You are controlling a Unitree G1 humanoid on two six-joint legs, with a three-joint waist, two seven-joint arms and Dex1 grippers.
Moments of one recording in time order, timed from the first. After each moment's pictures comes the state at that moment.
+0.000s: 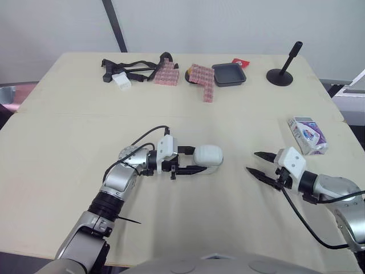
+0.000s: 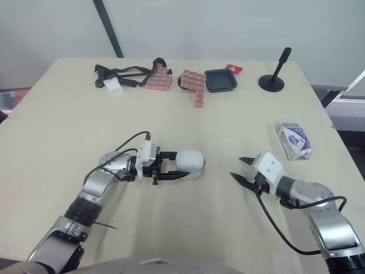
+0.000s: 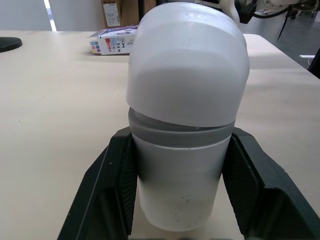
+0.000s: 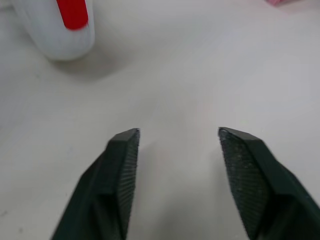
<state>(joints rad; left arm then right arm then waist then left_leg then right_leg) -0.34 0.29 -0.28 0.18 -0.31 -0.10 -1.22 0.21 -0.63 -0.11 -0.31 0.31 0.15 0.82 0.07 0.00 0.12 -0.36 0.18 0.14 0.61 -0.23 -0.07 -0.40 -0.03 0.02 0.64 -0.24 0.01</state>
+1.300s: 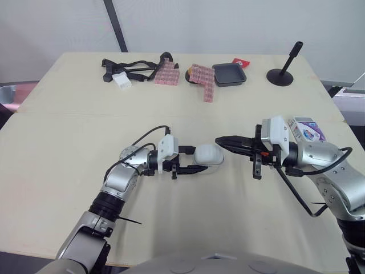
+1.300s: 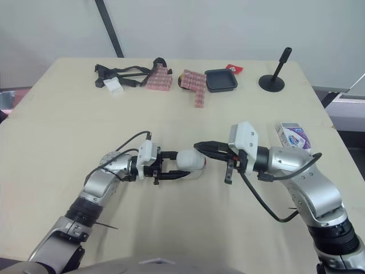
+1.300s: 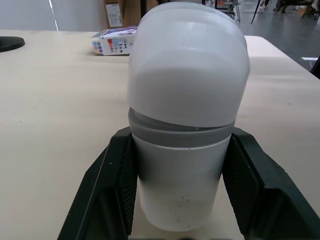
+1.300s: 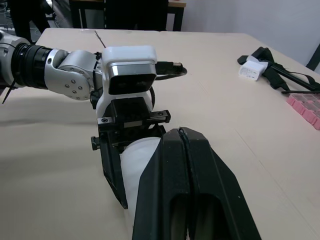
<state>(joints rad) -0.34 0.29 -0.28 0.17 -0.31 -0.09 -1.21 -0.18 -0.65 0.03 -0.56 0.57 0.41 0.92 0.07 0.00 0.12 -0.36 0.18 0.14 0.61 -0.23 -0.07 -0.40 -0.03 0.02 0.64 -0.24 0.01</state>
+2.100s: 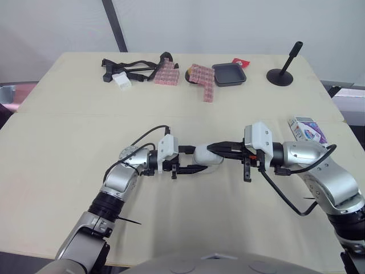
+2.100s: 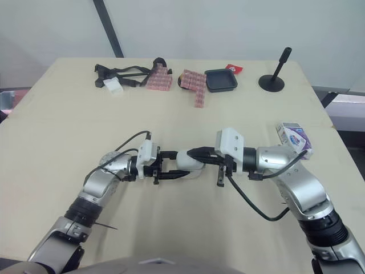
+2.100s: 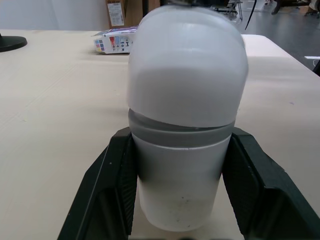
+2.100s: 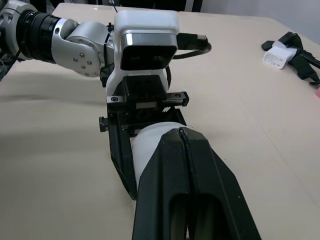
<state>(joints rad) -0.34 0.29 -0.28 0.16 -0.31 -0.08 -1.20 -0.24 -0.65 0.14 -0.48 0.46 0.37 0.97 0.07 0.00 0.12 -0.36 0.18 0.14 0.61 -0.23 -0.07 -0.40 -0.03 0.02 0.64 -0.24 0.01</state>
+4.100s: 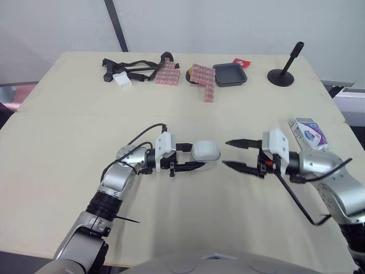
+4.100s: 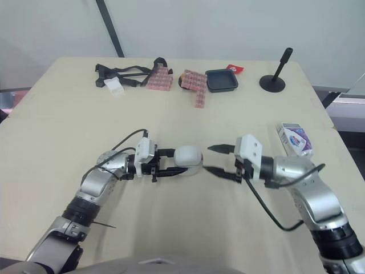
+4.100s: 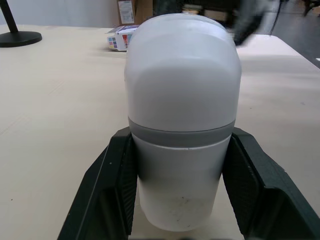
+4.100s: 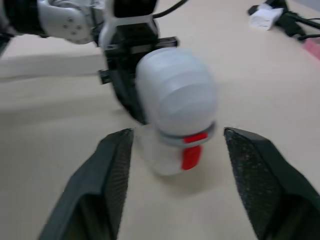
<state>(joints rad) -0.34 0.30 -0.26 0.16 -0.32 -0.06 -1.19 -0.01 -0.67 0.02 -0.41 0.48 0.23 1.07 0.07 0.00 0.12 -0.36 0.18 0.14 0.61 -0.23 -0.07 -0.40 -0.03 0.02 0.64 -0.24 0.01</state>
